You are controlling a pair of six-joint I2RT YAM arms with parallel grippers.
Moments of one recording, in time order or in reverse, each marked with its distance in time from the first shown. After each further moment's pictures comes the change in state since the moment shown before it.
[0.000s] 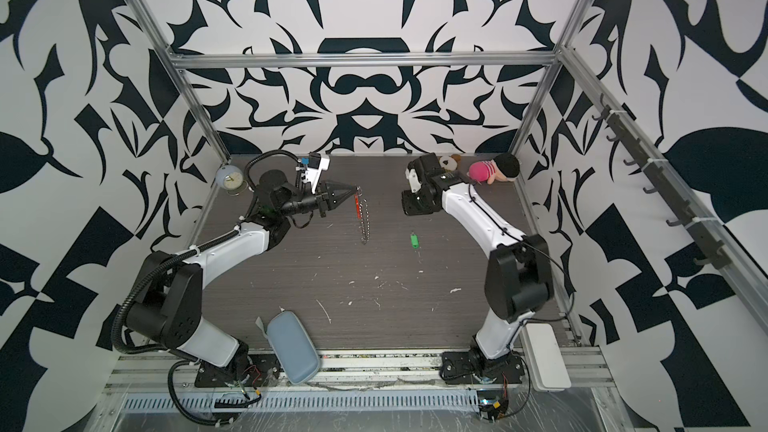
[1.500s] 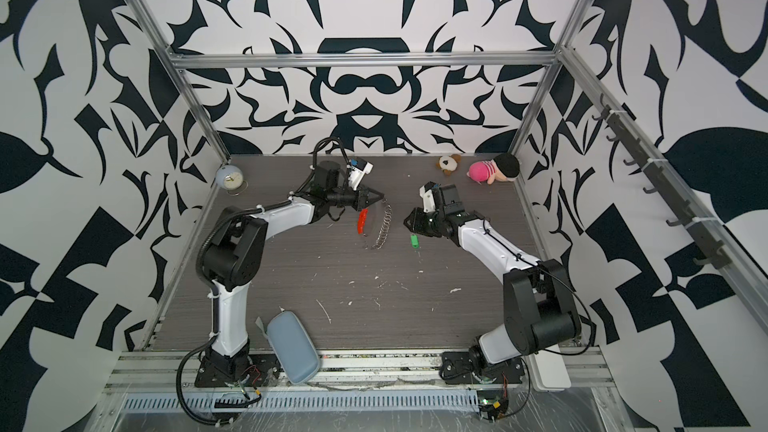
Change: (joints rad) left arm -0.100 0.562 0.497 -0.481 -0.167 0.196; right arm -0.082 -0.131 -0.452 0.378 -0.160 0.259
